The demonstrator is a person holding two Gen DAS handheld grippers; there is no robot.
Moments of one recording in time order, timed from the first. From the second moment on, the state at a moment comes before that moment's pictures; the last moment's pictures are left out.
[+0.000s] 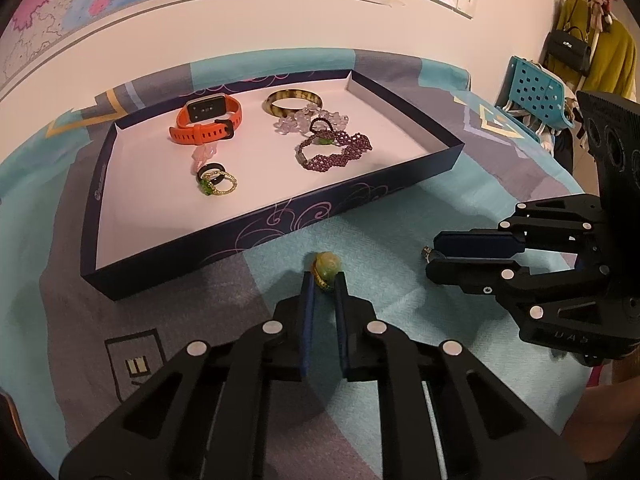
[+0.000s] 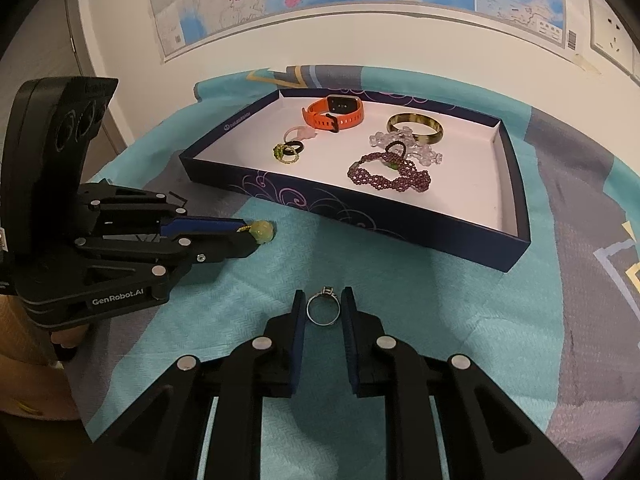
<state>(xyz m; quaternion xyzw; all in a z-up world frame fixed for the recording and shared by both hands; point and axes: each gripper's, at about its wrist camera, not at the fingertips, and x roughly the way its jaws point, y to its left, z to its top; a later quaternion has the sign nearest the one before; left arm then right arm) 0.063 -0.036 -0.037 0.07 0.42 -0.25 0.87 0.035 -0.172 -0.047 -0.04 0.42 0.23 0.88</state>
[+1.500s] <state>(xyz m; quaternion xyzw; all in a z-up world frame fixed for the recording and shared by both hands) 0.055 -0.024 -0.009 0.04 0.39 -0.25 0.89 0.037 -0.176 -0.030 -0.03 0.40 0.23 0.89</state>
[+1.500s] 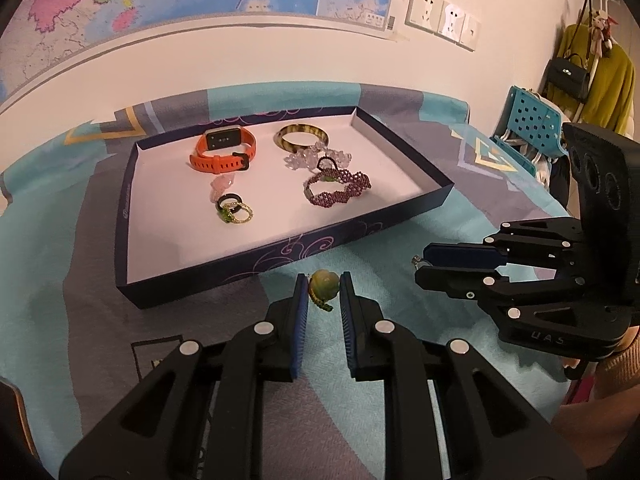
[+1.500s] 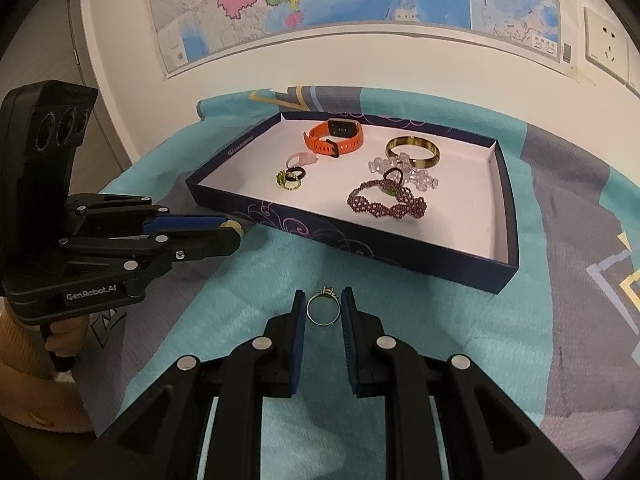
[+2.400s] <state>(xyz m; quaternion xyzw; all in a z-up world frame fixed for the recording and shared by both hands) 0.058 -0.017 0.005 0.03 0.38 -0.24 0.89 0.049 -0.173 -0.014 -0.03 0.37 0.23 0.90</state>
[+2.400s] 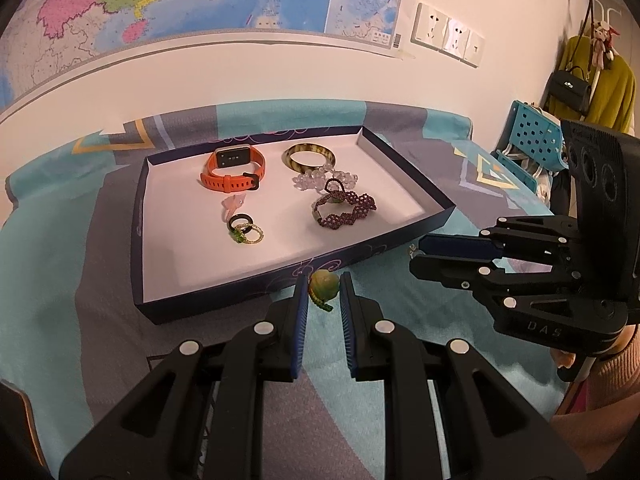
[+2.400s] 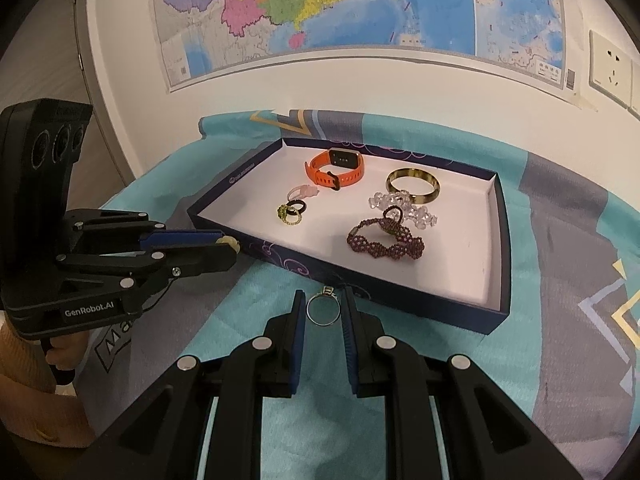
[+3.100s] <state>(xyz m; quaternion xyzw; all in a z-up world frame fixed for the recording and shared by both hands) 0.070 -0.017 0.012 0.02 0.37 -0.24 0.90 0.063 -0.173 -0.006 -0.03 0.36 0.23 0.90</state>
